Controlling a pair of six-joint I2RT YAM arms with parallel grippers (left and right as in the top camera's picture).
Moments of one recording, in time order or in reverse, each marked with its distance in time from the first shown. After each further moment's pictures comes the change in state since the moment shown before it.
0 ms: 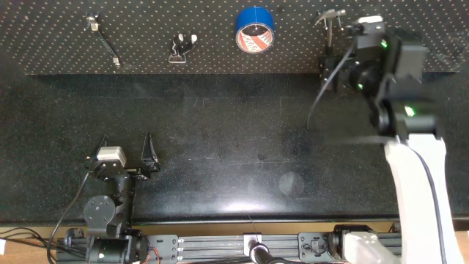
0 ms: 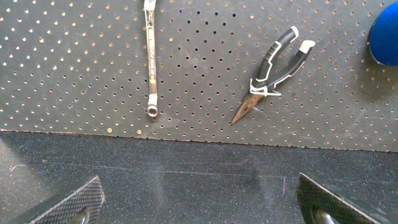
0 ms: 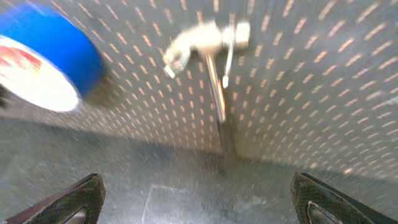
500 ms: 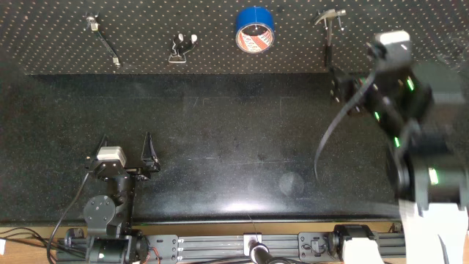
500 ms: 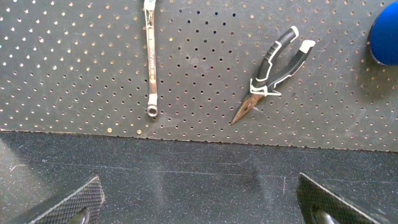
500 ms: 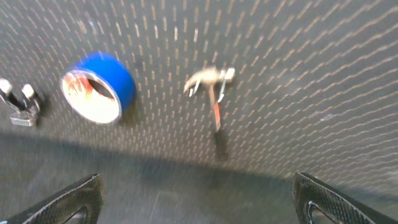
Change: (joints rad) left arm 0.000 0.000 0.000 0.000 0.000 0.000; right arm 0.001 -0.276 -0.013 -0.068 0.031 0.000
